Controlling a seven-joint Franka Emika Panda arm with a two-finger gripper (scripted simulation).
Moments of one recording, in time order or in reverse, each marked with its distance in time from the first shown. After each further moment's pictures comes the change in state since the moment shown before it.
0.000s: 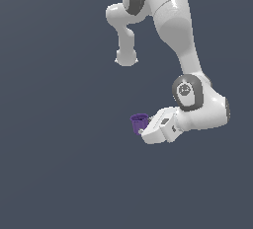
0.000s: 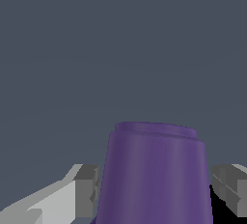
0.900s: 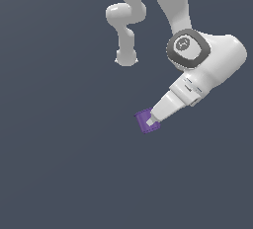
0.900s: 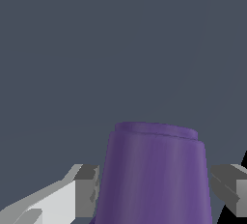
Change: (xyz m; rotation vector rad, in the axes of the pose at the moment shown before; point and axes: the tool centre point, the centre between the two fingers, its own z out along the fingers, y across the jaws) arm -0.047 0.058 -0.096 -0.263 0.408 0.254
